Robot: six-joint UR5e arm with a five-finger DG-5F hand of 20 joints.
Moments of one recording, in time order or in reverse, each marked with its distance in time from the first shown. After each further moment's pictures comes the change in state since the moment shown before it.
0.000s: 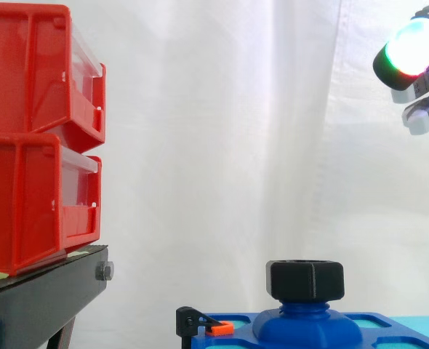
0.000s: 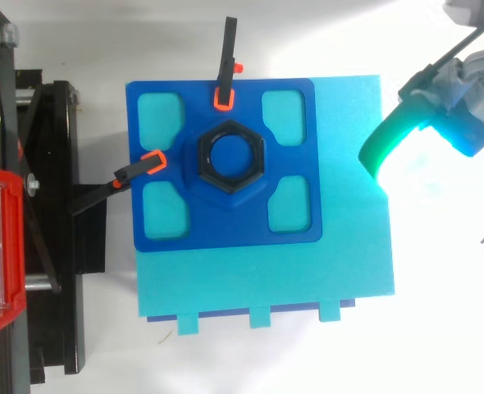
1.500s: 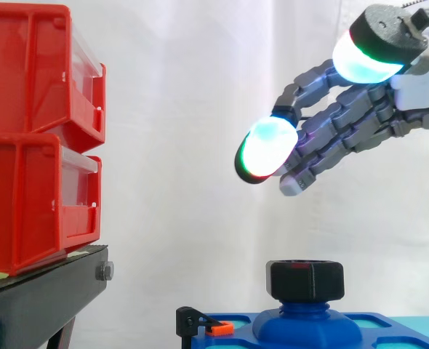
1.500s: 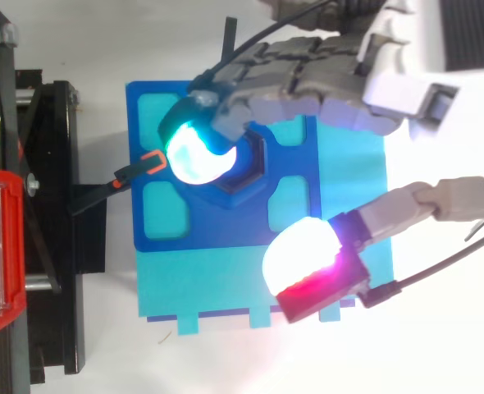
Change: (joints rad) arm 0.047 -0.307 0.308 -0.049 0.131 -0.264
